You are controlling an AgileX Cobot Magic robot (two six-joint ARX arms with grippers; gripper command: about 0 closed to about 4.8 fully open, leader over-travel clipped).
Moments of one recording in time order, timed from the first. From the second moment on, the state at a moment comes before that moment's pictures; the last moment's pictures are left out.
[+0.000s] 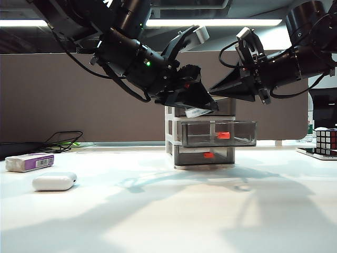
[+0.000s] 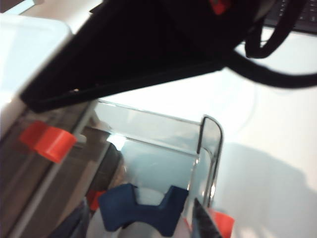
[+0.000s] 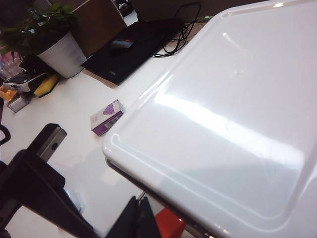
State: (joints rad) left arm -0.64 1.80 1.14 0.21 0.40 0.30; right arm 0.15 1.76 1.03 0.42 -0.84 0.23
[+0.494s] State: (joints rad) left arm -0.64 1.80 1.14 0.21 0.40 0.30; right arm 0.15 1.76 1.03 0.42 -0.84 0.23
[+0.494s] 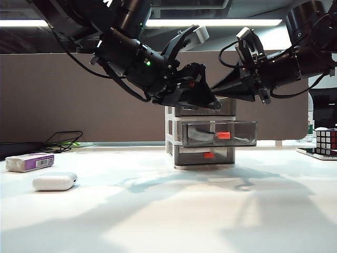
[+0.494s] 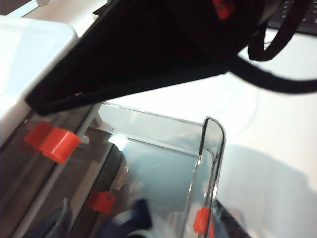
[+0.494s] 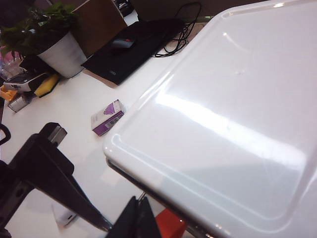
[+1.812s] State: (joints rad) left arm -0.70 1.83 1.14 0.08 0.41 0.23; right arm 0.18 1.85 1.36 0.26 -0.74 0.19
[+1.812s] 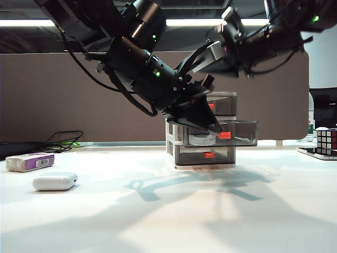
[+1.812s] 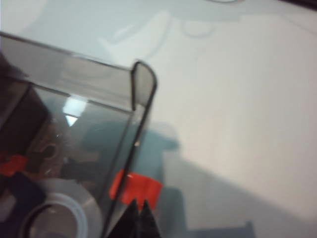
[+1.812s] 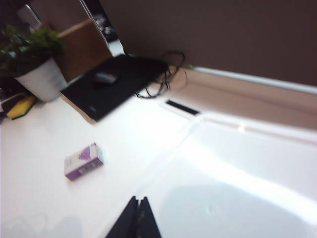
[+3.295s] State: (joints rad) left arm -0.67 1.95 1.14 0.46 -0.03 0.23; right arm 0.18 1.91 1.36 0.21 -0.63 0.12
